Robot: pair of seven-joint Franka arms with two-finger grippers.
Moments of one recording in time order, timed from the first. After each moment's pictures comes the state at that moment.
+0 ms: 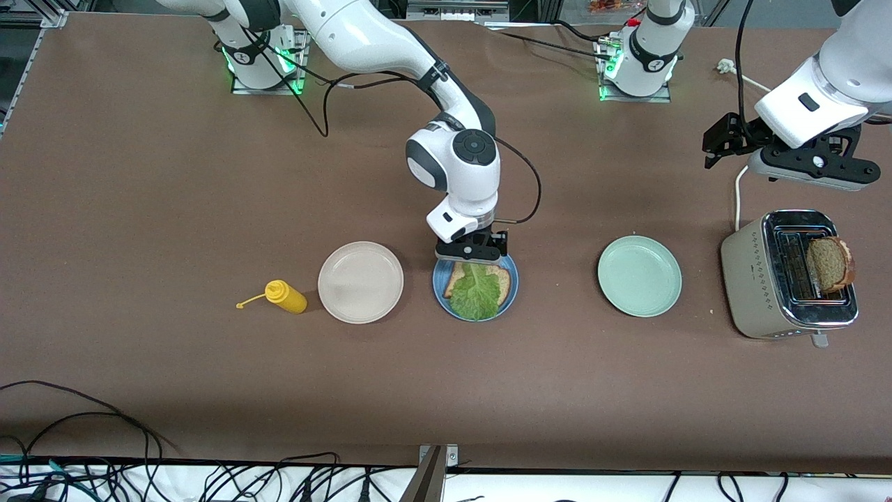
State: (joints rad) left arm 0.00 0.00 -0.16 -1.59 0.04 1.55 0.06; right arm 0.98 0.97 -0.24 -1.10 0.03 2.24 0.95
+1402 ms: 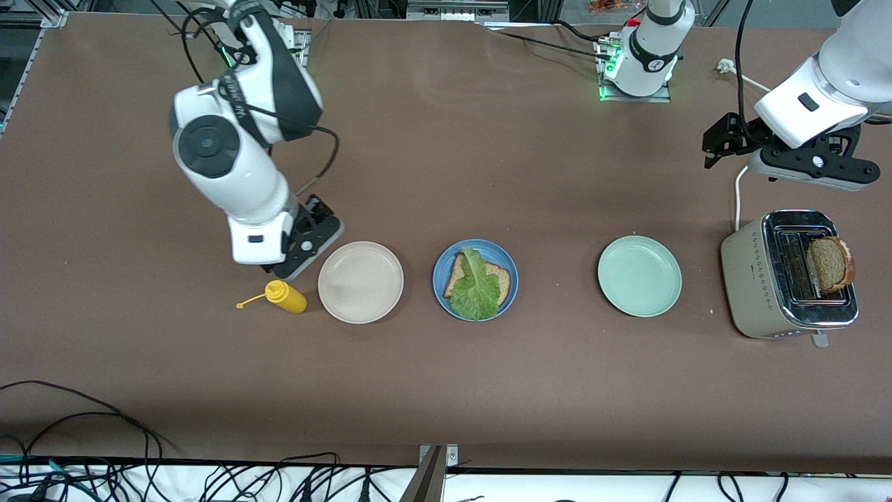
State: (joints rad) left arm 0.00 0.00 -0.16 -1.59 0.04 1.55 0.06; right arm 0.47 0.37 -0.08 -1.56 0.01 1.94 -0.48
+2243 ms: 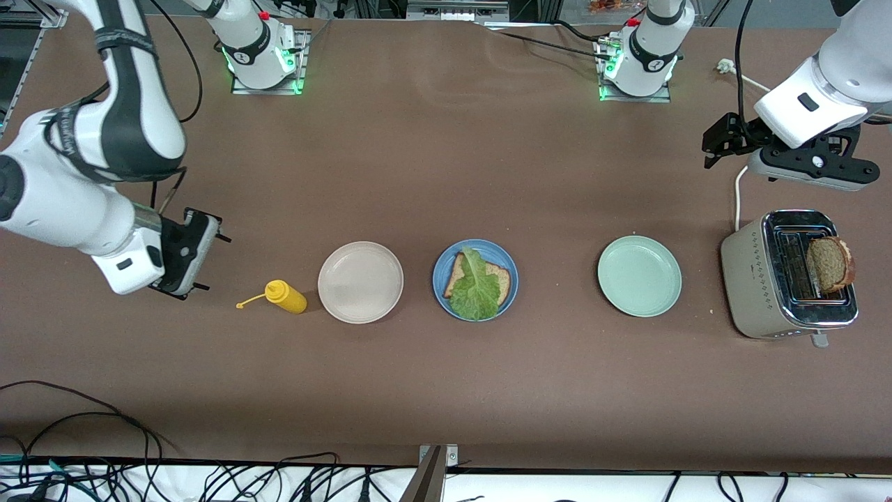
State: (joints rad) left arm 0.00 0.00 -0.16 -1.59 0.04 1.55 0.06; right arm 0.16 0.36 -0.08 -1.60 0.22 1.91 -1.25
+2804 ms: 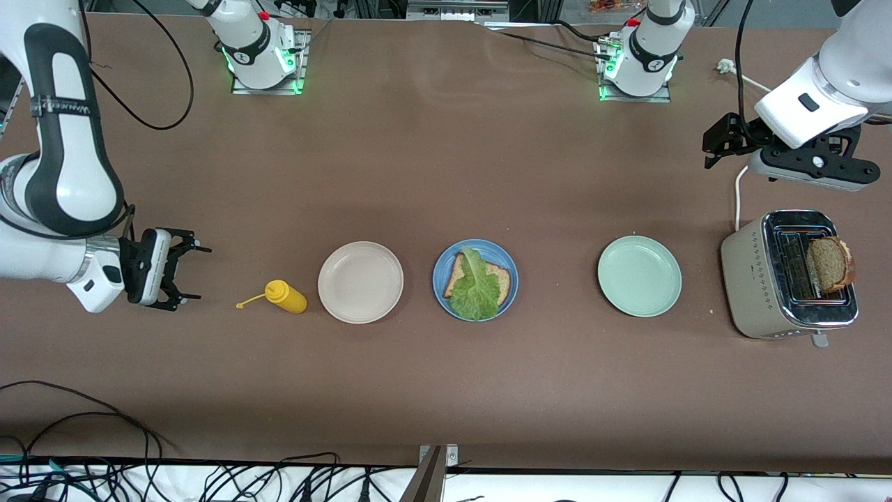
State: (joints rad) left arm 0.00 0.00 -0.16 -1.59 0.04 1.55 0.06; right arm -0.02 0.49 -0.08 -1.60 0.49 1.90 -1.68
